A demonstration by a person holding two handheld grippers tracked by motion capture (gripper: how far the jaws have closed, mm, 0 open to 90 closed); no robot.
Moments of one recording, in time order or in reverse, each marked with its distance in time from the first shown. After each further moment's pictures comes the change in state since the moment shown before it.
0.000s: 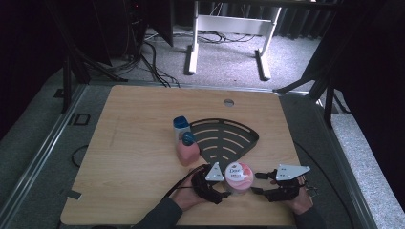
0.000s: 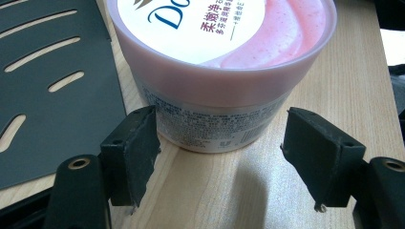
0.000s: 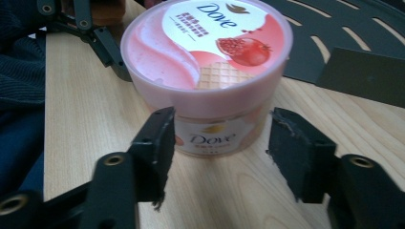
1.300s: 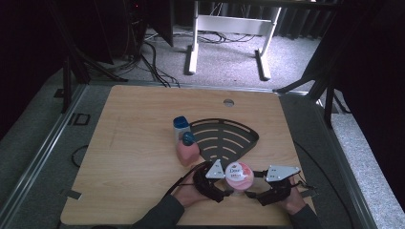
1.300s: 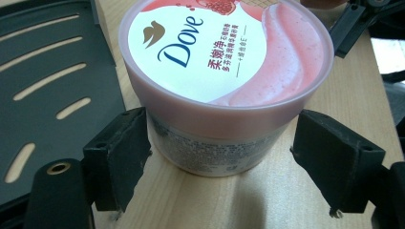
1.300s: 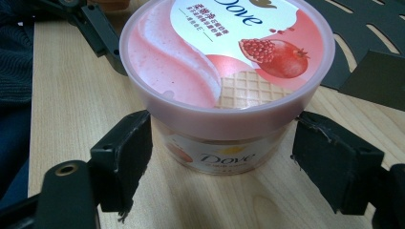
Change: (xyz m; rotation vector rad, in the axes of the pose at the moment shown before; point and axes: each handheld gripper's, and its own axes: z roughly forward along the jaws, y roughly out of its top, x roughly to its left) left arm 0.005 0.008 0.000 -0.048 0.007 0.039; right arm 0.008 0.007 0.021 0.044 -0.010 -0.028
